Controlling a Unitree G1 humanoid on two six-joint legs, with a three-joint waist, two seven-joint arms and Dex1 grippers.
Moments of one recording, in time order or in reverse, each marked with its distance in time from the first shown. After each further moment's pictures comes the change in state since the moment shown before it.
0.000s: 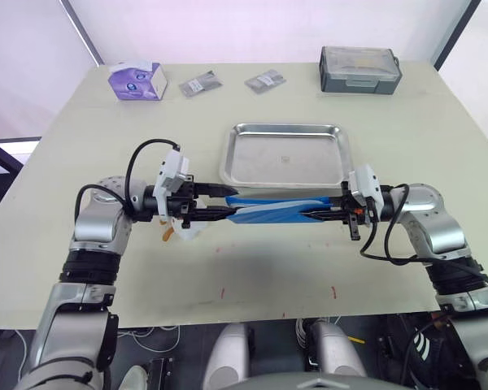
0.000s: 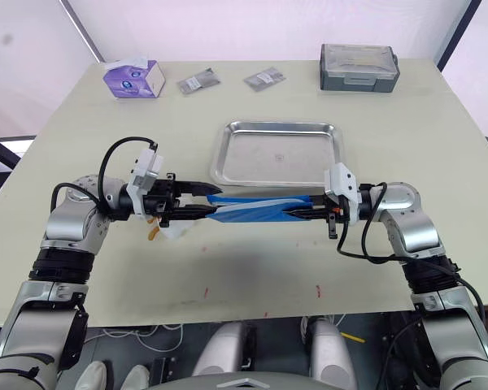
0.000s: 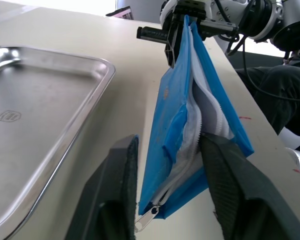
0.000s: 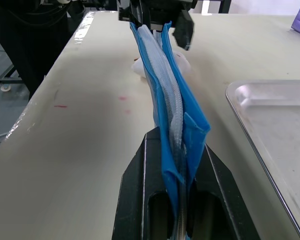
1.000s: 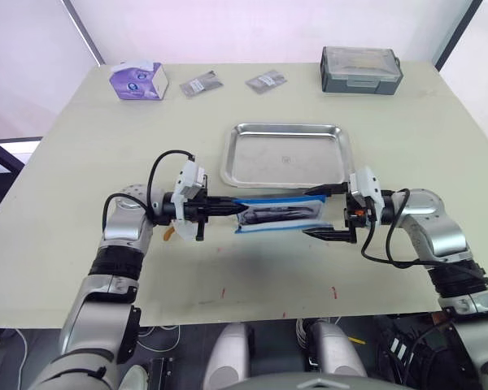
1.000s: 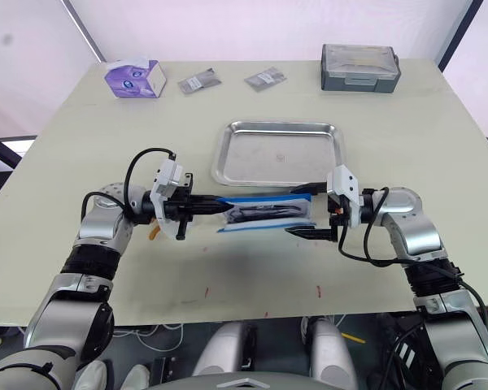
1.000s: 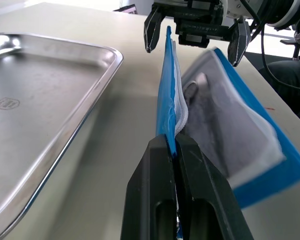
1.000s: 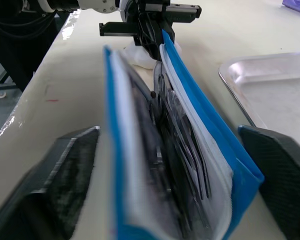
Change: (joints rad) left arm -0.062 -0.125 -0.030 0.250 0.103 -0.210 -0.010; right arm 0.034 -0.039 -0.012 0.002 0.005 0.048 -0.030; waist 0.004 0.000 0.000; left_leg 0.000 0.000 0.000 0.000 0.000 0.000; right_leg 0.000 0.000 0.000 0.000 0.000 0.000
